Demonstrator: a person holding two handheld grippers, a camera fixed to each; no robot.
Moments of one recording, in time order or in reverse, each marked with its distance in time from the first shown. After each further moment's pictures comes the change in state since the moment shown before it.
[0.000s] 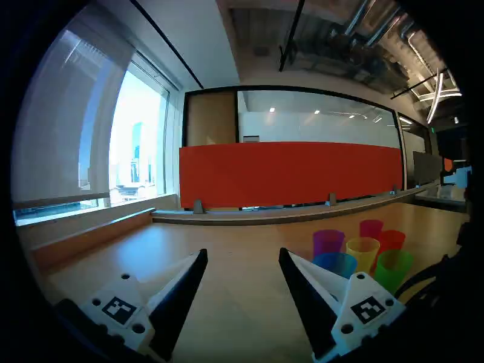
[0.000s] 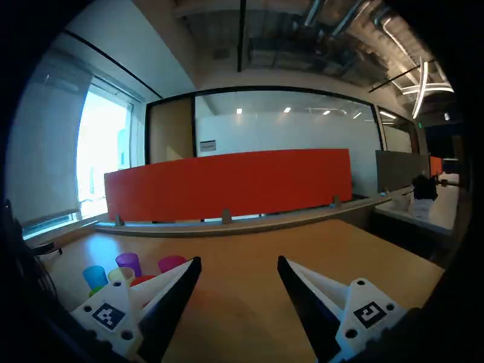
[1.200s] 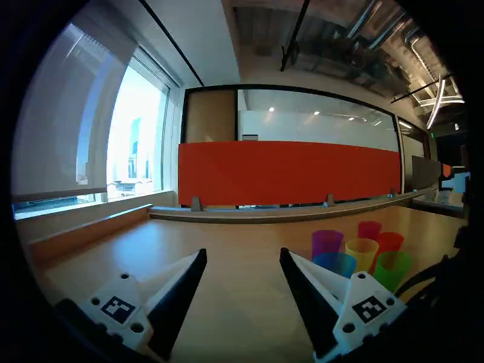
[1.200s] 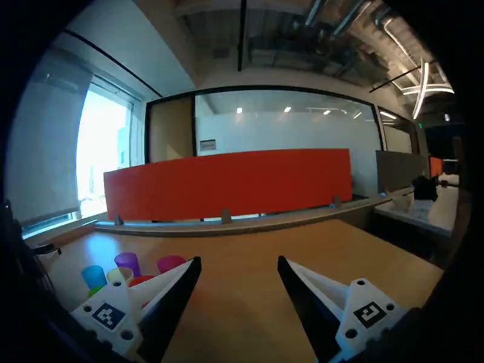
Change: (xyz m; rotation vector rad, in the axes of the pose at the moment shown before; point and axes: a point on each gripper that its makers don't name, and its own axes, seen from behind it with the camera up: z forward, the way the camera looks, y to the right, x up) left arm -0.002 -0.003 0.002 -0.017 -0.007 -0.025; right arm 0.000 0.001 0.003 -0.002 -0.002 -0.015
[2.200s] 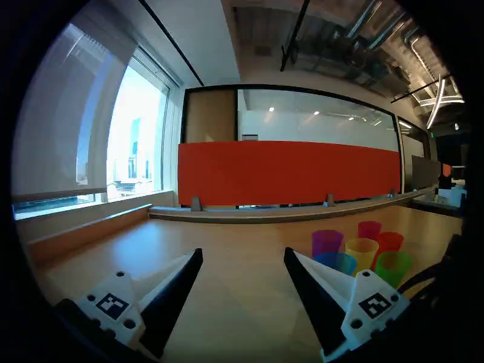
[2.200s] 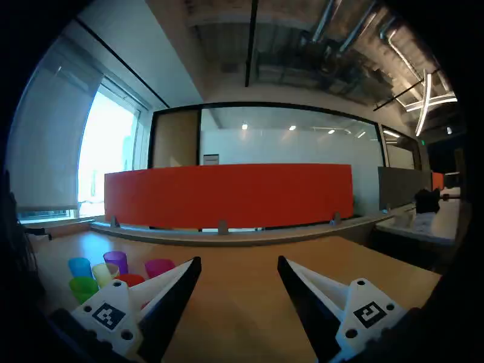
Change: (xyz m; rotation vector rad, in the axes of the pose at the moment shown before) left arm 0.000 0.001 -0.002 0.000 -0.001 0.002; right arm -0.017 0.016 0.021 0.011 0.101 -0.048
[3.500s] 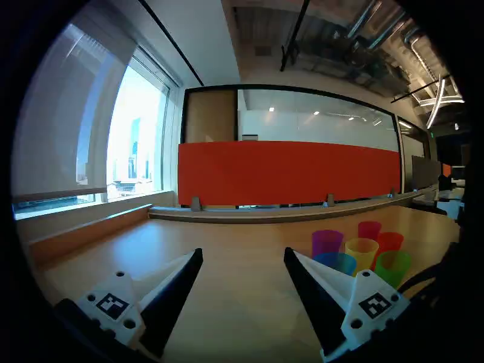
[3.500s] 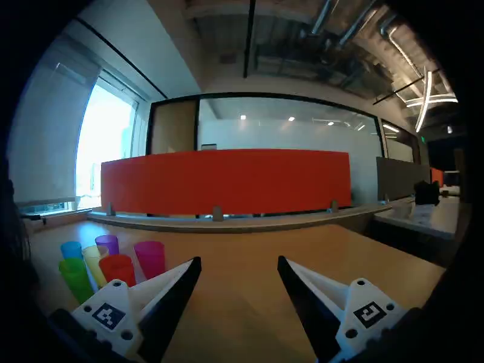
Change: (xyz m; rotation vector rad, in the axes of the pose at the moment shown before) left arm 0.001 -0.001 0.000 0.000 0.000 0.000; right arm -0.030 0.016 0.002 -0.006 -0.046 -0.008
